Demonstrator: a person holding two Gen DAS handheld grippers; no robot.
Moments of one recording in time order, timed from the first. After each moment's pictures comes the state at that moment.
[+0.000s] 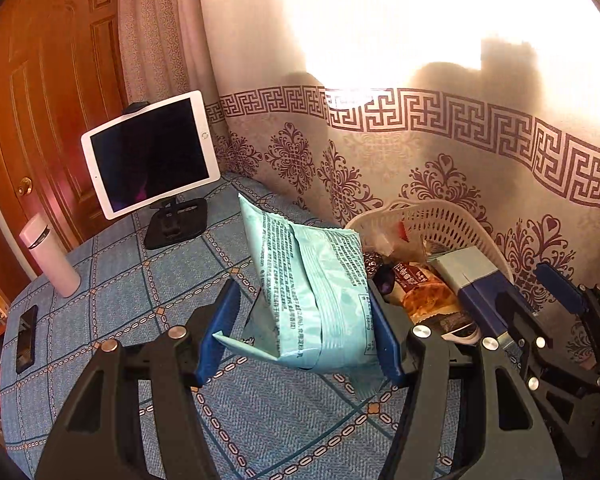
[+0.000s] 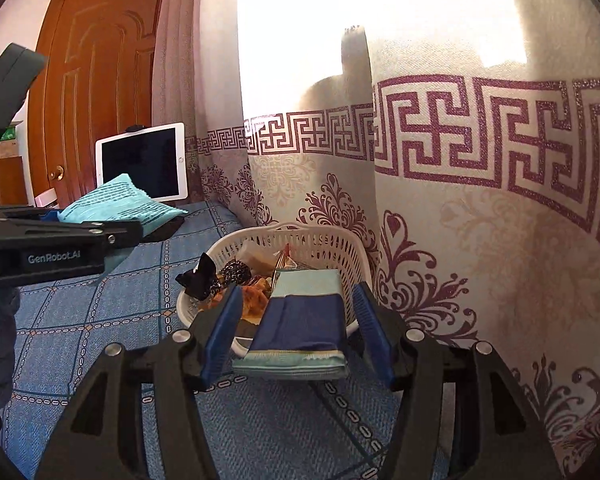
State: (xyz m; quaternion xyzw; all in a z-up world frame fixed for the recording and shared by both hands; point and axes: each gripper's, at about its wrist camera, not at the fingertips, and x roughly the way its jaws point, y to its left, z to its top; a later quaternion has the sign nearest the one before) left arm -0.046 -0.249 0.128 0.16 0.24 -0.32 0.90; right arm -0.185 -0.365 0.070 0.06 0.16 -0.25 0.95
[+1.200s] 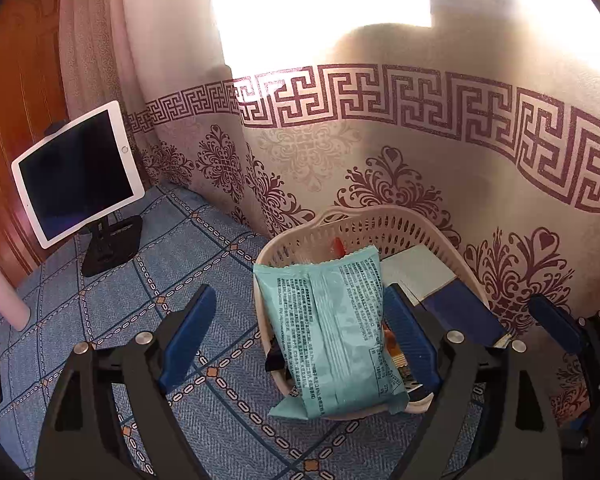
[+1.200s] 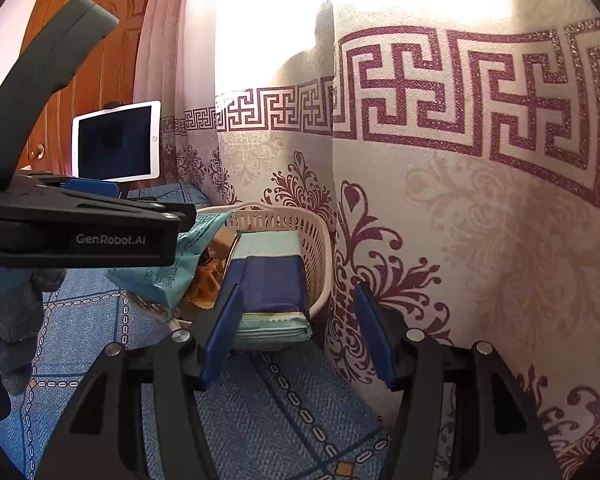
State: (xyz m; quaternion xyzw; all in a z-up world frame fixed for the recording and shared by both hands) left arm -0.042 -0.319 0.110 0.18 0.24 -0.37 0.88; right arm -0.173 -0.392 0.061 0.05 0.18 -0.28 0.94
